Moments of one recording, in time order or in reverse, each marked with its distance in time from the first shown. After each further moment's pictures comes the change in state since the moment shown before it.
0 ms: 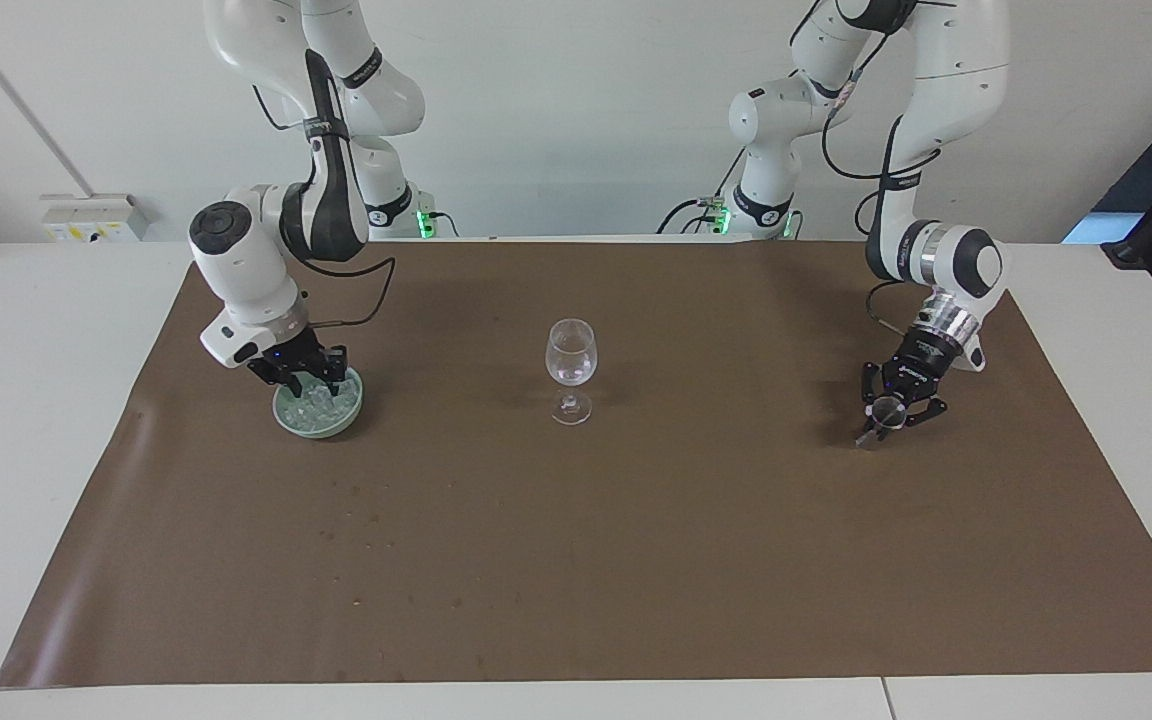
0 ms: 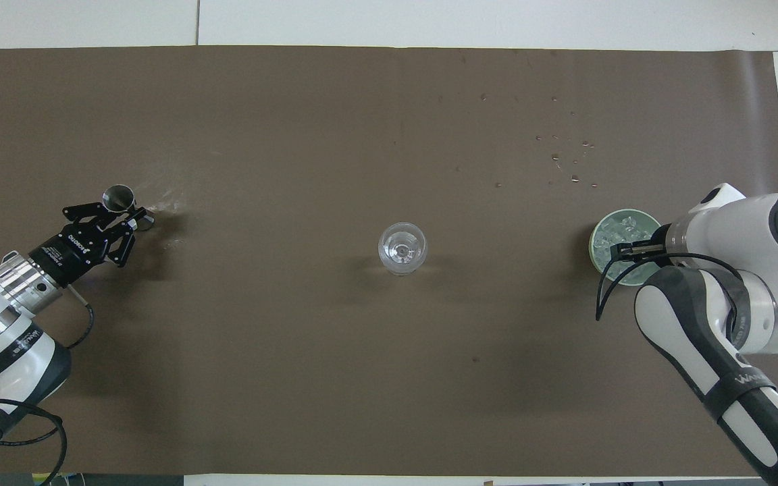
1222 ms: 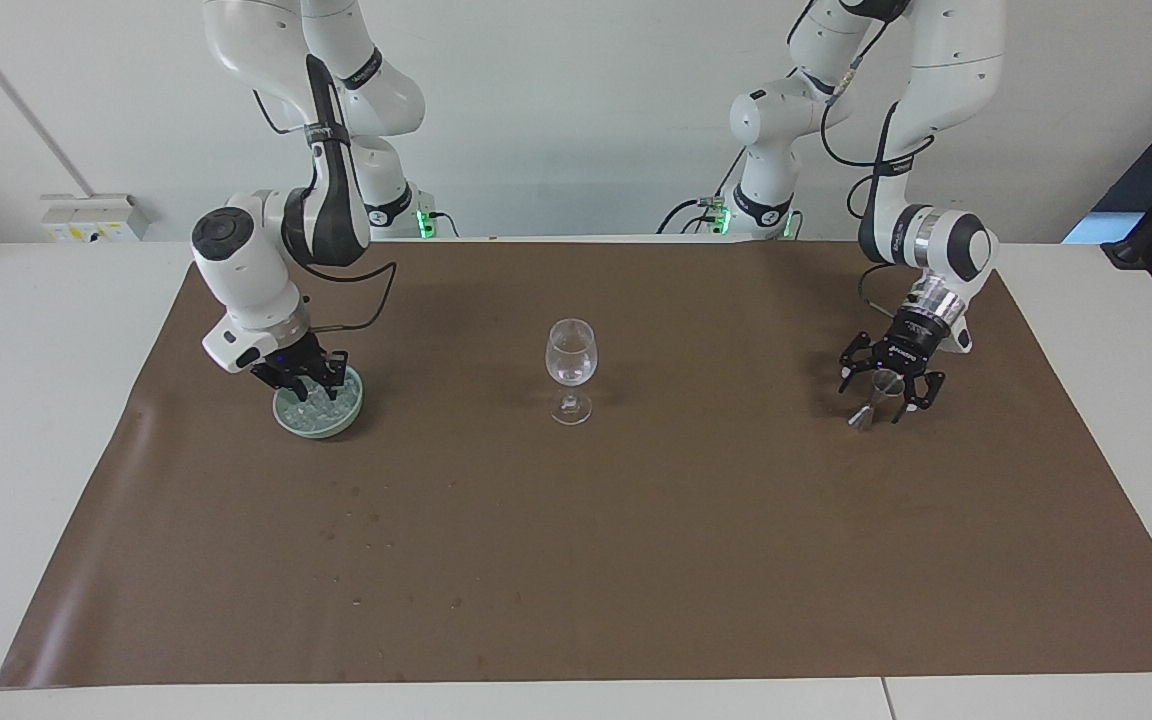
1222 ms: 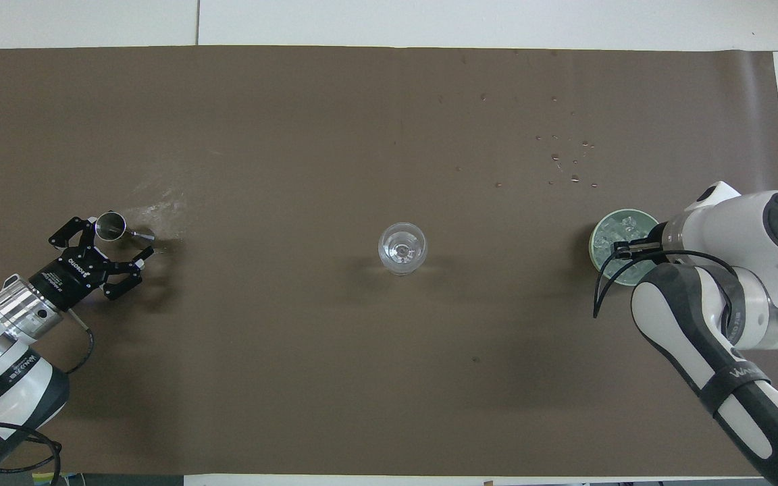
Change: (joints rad) left arm 0.034 -0.050 0.001 -0.089 -0.004 -0.042 0.059; right arm 0.001 0.021 0.002 0.010 0.000 0.006 0.000
